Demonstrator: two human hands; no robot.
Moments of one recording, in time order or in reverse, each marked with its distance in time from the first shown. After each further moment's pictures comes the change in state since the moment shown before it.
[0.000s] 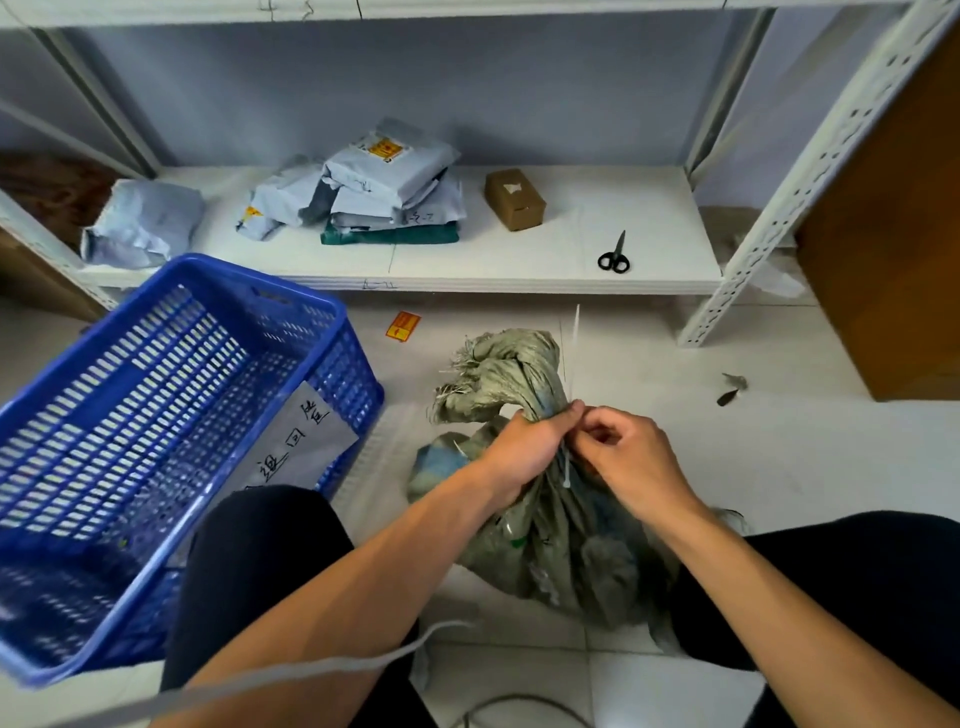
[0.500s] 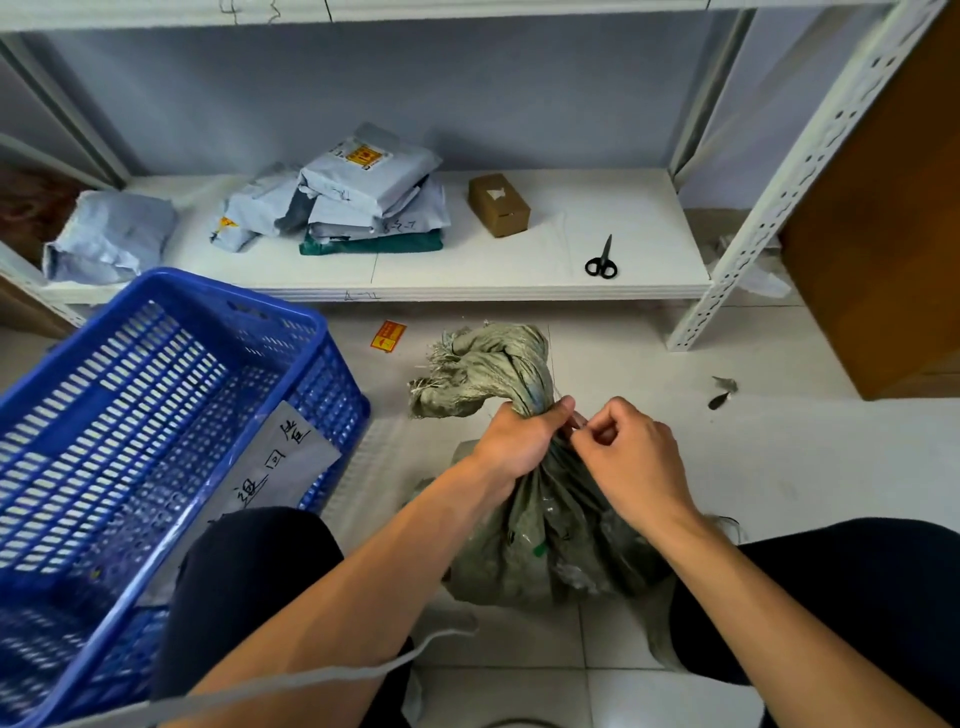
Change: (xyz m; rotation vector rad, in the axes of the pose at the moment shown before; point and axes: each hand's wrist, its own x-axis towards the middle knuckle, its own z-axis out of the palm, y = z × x) left_hand 0.023 0.020 0.001 0.102 0.086 0.030; right_hand 0.019 -0.004 -0.001 -0.323 0.215 -0.014
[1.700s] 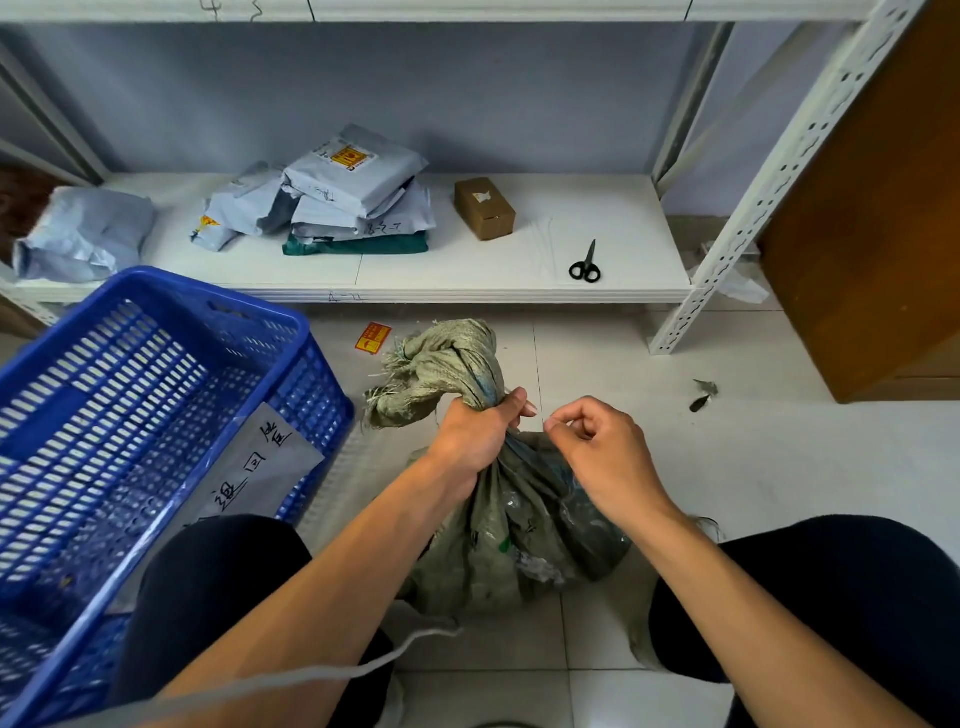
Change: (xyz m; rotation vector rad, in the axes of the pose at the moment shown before) left_hand -0.017 0.019 -0.014 0.012 0.143 0.007; right_hand 0.002 -0.003 -0.003 0.349 -0.118 0.005
